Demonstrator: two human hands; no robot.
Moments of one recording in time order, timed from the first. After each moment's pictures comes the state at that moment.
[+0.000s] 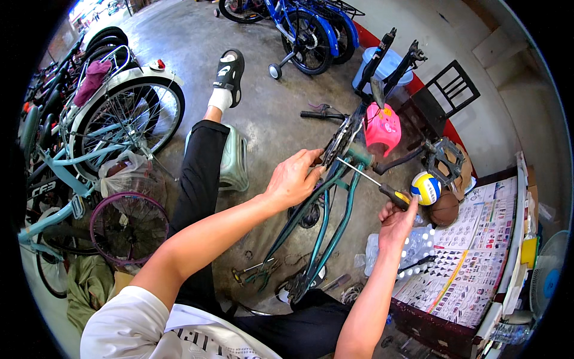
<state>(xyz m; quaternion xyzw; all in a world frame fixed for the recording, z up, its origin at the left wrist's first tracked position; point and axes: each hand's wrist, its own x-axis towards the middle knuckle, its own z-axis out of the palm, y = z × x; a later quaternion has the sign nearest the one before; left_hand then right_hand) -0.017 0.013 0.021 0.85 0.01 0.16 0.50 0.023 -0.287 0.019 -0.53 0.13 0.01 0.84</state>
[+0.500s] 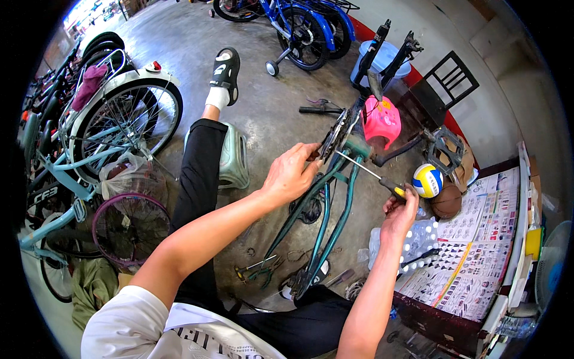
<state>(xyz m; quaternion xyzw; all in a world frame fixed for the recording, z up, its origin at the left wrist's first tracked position) -0.020 0.011 0.024 0.85 0.01 0.16 0.50 0.022 -0.280 0.021 -0.58 0.13 -0.07 0.80</state>
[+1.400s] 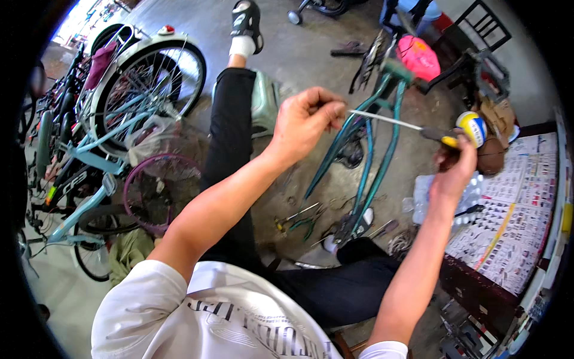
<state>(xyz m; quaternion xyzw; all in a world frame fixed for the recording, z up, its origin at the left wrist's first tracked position) -0.088 0.029 0.036 0.68 0.02 0.10 0.73 -0.022 -0.266 0.054 -0.61 0.08 -0.10 0.78</state>
